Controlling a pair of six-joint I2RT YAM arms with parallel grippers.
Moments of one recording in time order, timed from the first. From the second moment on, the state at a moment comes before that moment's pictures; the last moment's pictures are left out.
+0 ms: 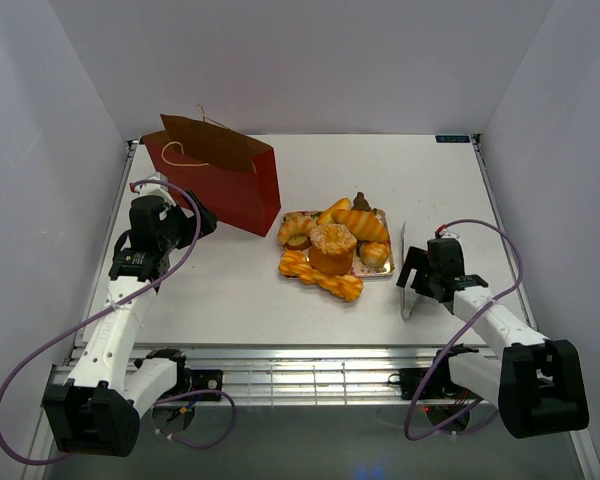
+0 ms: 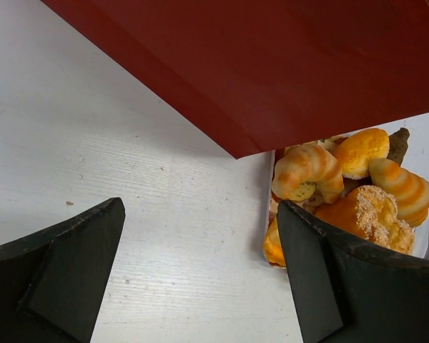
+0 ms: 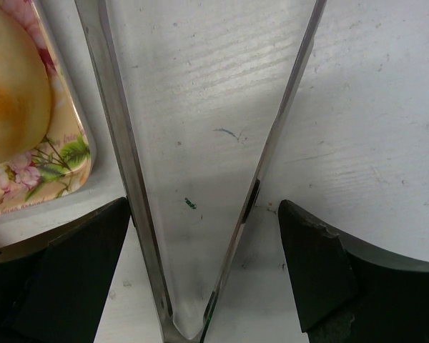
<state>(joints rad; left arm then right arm) -0.07 0.99 0.84 -0.36 0.05 -0.50 0.17 1.07 0.42 -0.27 0.10 0.41</state>
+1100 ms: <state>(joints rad) -0.07 0.99 0.83 -0.34 0.14 -0.51 0.27 1.27 0.54 -0.24 0.26 0.47</state>
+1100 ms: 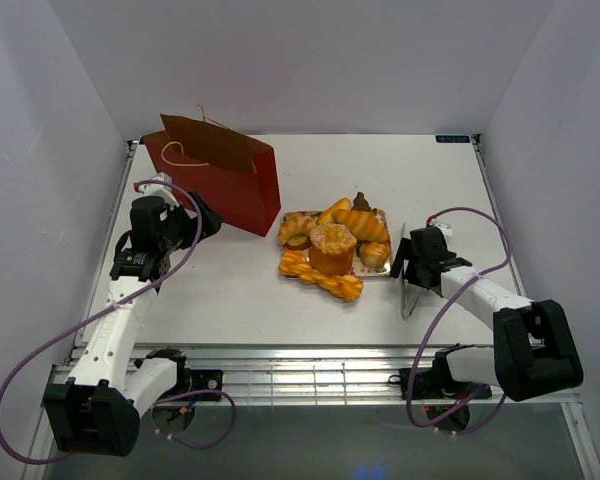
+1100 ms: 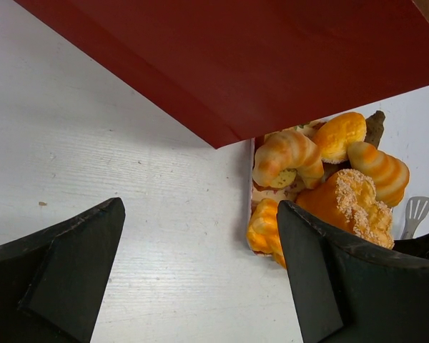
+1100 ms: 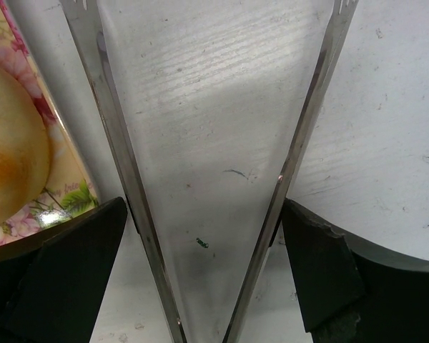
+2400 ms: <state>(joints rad) -0.07 0.99 0.82 -0.34 0.17 -0.52 0.28 1.12 0.60 -0.39 0.26 0.45</state>
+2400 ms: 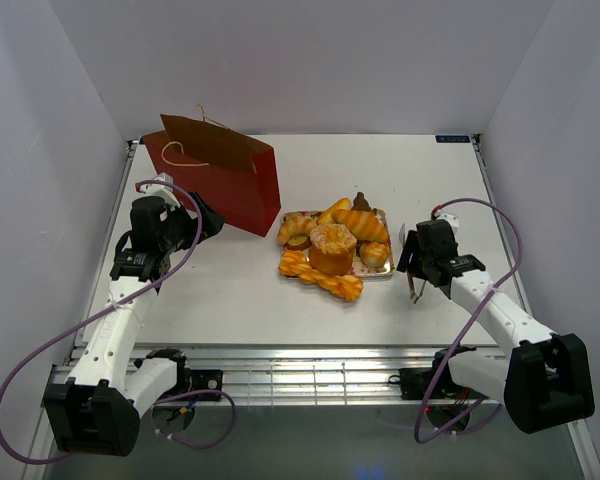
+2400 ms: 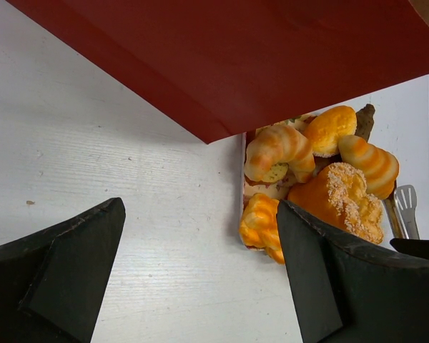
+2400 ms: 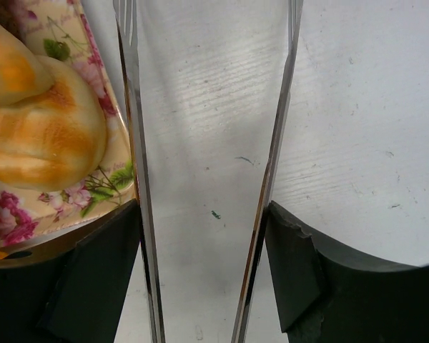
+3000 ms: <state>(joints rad) -0.07 0.98 0.82 -0.34 0.16 -0.51 0.28 0.98 0.80 -0.54 0.22 0.40</state>
